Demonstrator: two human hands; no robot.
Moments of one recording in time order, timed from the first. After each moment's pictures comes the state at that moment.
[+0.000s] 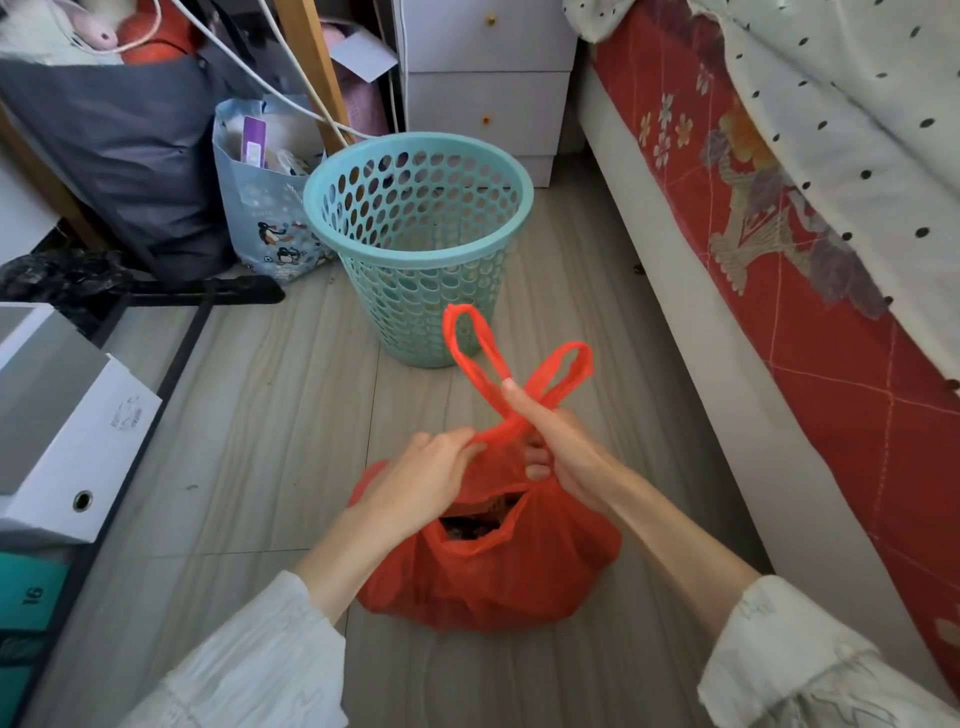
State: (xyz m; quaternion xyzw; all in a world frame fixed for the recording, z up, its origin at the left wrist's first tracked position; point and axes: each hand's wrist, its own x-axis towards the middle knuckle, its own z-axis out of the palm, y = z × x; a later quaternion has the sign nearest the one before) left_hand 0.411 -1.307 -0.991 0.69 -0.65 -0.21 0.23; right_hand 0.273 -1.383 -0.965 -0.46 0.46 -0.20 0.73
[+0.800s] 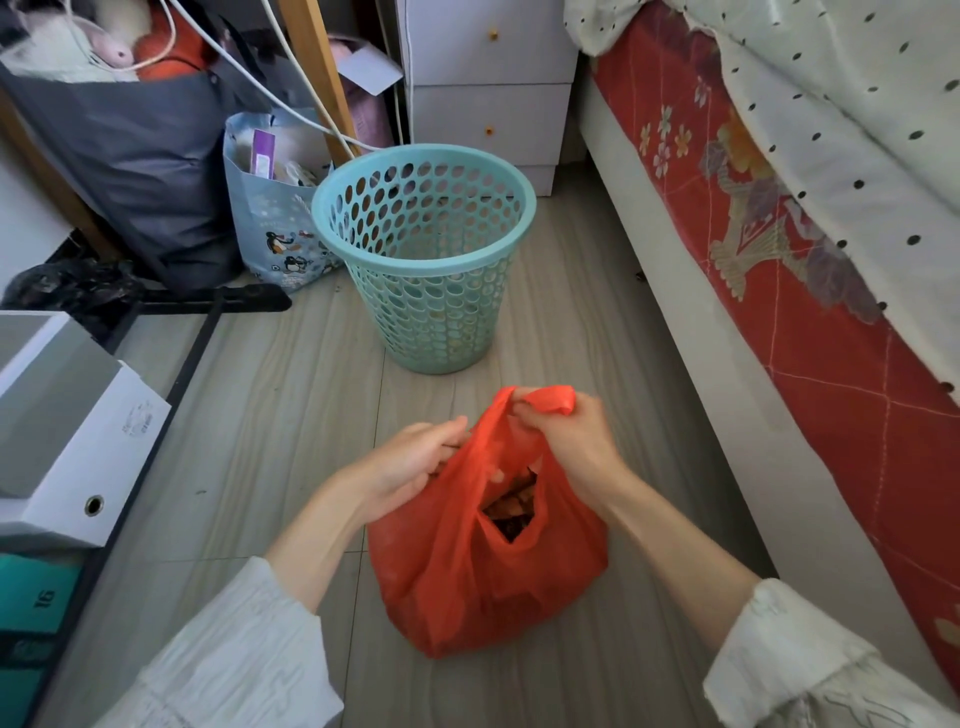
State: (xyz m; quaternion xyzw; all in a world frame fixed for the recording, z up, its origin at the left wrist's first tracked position) left_hand 0.423 -1.310 -0.957 0.57 -0.31 -0.67 0.37; right_hand 0.278 -1.383 -0.962 -0.52 0.51 -0.34 0.59
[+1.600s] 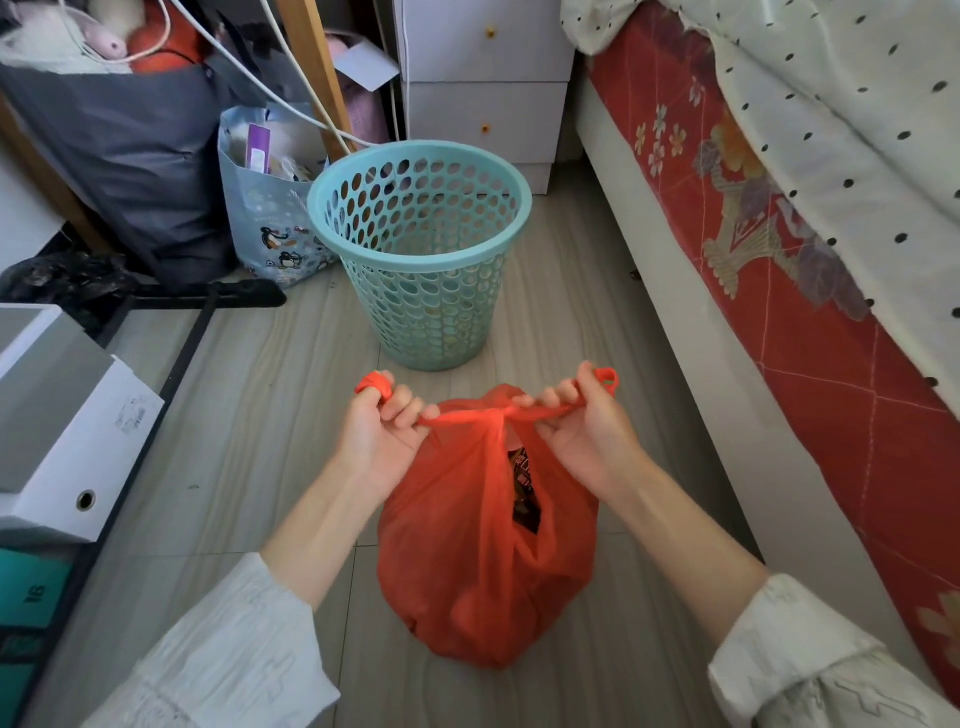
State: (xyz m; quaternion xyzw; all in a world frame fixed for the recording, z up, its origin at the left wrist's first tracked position) left_hand 0.428 -1.321 -0.953 0.40 -0.02 -0.56 0.73; right_hand 0.262 -1.391 -0.950 -0.20 0.37 -0.40 0.81
